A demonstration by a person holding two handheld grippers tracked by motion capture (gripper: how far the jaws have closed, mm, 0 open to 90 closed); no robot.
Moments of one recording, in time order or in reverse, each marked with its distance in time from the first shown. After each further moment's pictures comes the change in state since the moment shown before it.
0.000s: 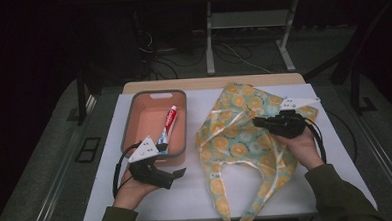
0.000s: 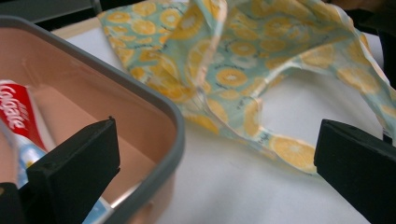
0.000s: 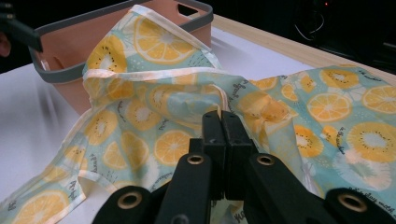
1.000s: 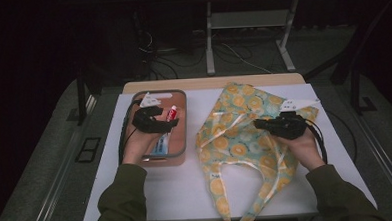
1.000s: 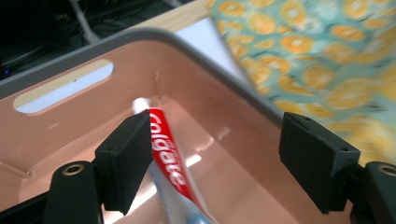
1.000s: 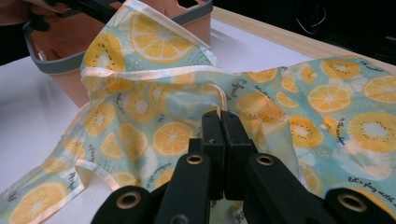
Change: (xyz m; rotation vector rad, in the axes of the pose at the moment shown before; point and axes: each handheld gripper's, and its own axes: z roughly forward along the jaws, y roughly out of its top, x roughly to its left) left arm 0.106 0.051 0.057 0.156 0.252 -0.087; right arm -0.002 -0.005 0.000 0.022 0.002 0.002
